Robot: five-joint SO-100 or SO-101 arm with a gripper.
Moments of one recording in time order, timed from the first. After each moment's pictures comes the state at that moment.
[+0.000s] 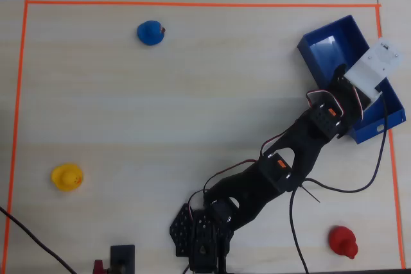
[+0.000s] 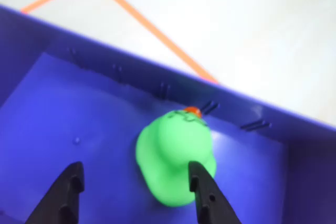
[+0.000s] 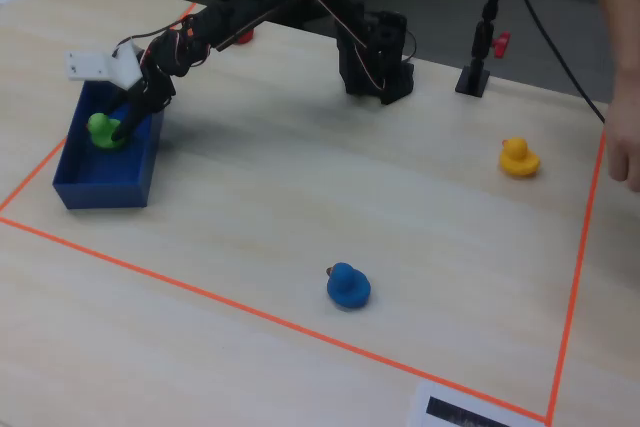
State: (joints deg) arm 54.0 60.5 81.2 8.4 -95.2
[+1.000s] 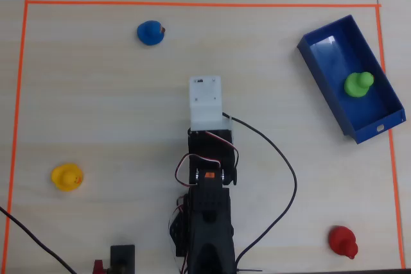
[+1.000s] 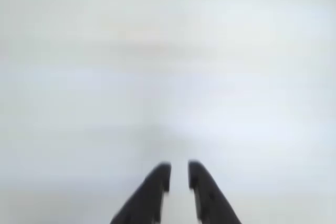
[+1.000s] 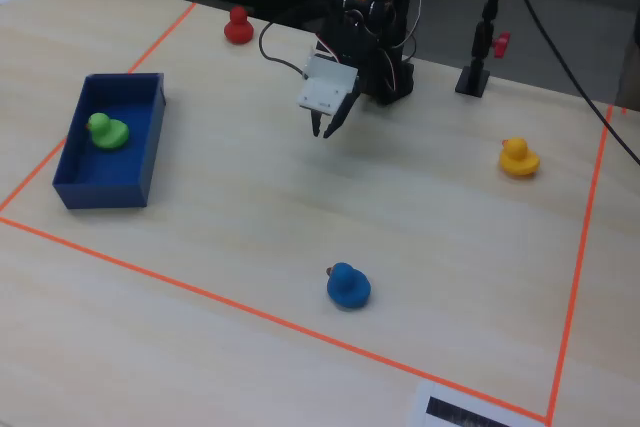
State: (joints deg) arm 6.6 167.6 165.5 50.1 -94.2
